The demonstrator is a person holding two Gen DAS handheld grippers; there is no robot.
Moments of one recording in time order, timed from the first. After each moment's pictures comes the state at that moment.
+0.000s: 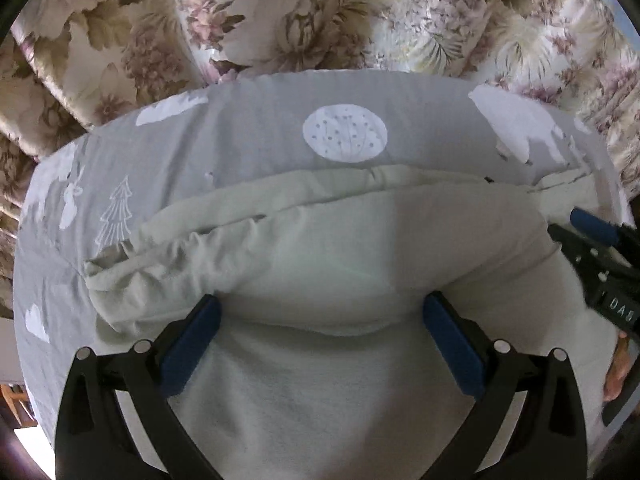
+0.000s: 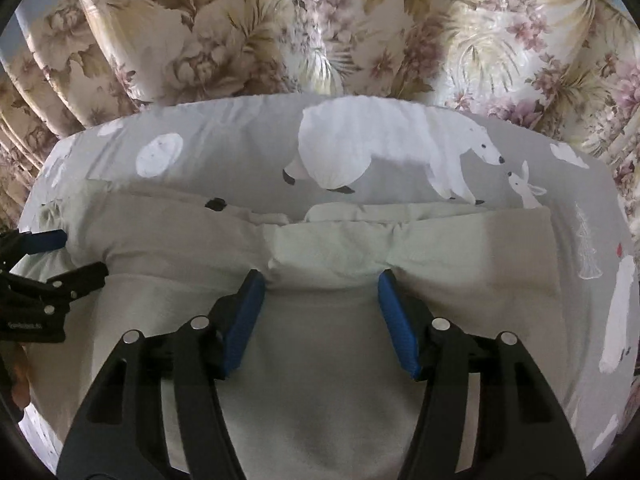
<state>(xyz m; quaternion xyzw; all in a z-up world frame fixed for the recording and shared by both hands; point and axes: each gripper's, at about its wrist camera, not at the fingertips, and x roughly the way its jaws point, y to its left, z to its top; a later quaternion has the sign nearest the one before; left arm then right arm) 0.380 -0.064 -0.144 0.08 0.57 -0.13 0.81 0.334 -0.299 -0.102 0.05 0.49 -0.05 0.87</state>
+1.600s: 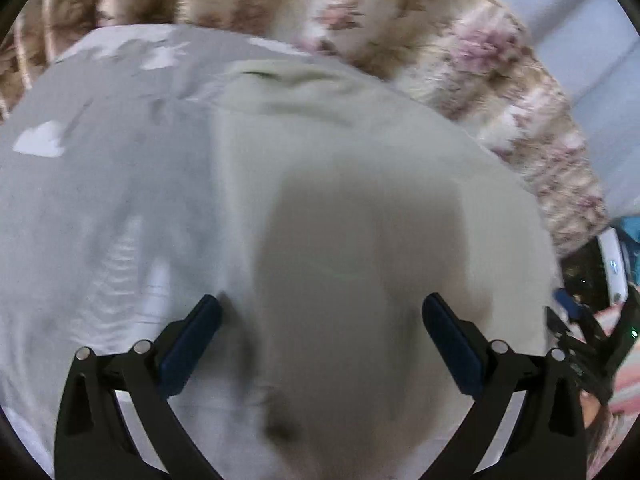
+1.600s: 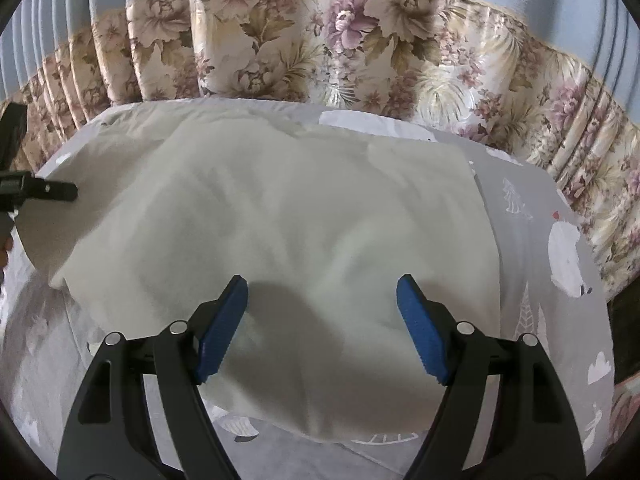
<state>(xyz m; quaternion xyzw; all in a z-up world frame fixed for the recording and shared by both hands) 0.272 0.067 -0.148 -0.13 0.52 -0.21 0.82 0.161 -0.267 -0.092 -0.04 0.38 -0.05 0.92</state>
